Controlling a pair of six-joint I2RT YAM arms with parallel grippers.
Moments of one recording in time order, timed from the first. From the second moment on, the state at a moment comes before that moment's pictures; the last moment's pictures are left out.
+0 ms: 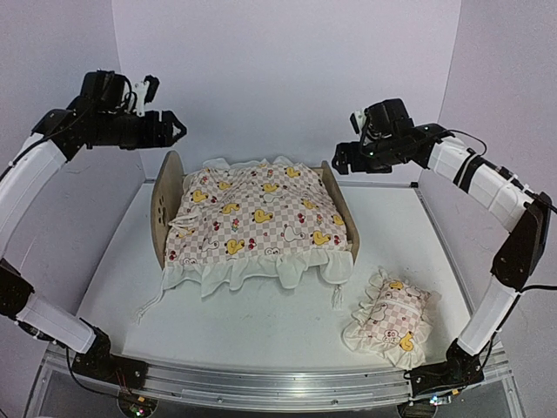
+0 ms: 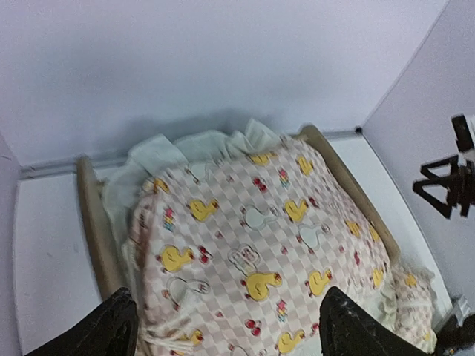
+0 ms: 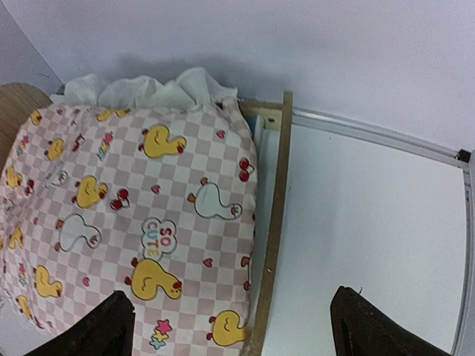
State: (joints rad) left arm -0.44 1.39 1.75 -0.80 0.03 -0.21; right arm 0.53 1.71 1.73 -0.66 0.09 0.22
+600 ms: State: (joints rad) left arm -1.01 1.94 1.82 -0.50 0.09 -0.26; right arm 0.41 1.41 1.07 -0.65 -0.10 0.30
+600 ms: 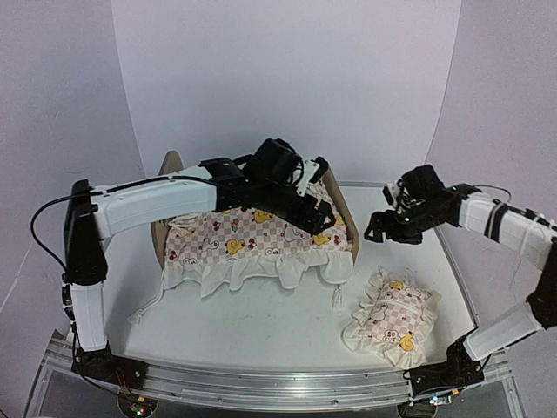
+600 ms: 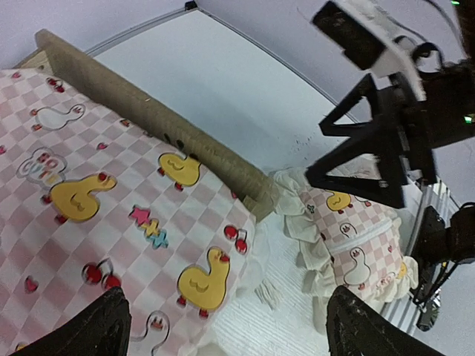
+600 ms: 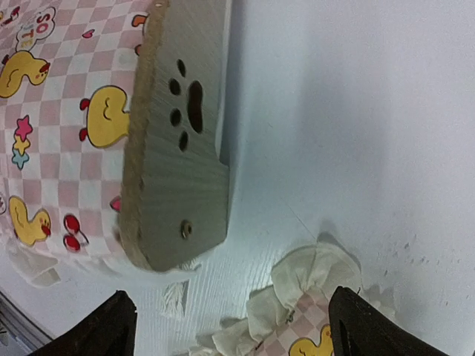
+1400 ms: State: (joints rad) left arm -1.02 1.93 1.79 -0.50 0.00 -0.29; right arm 0.67 1.36 0.35 0.50 -0.05 0.49
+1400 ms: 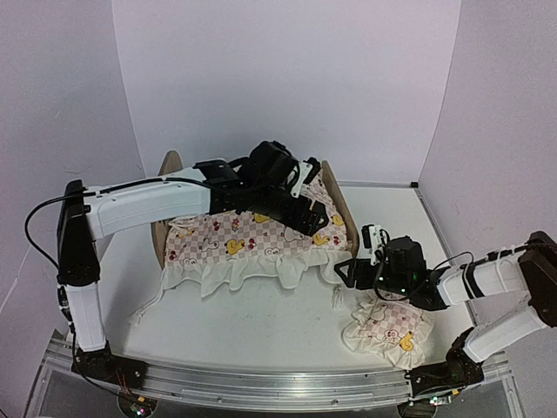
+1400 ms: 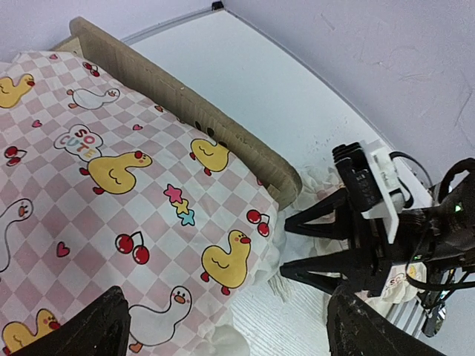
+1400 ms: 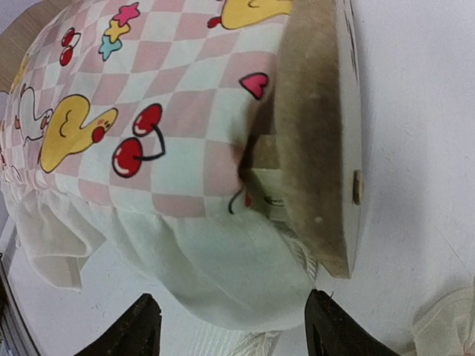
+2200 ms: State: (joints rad) left arm -1.02 1.67 1.24 0.02 0.04 -0.29; right arm 0.74 1.38 0.93 0.15 -0.36 0.78
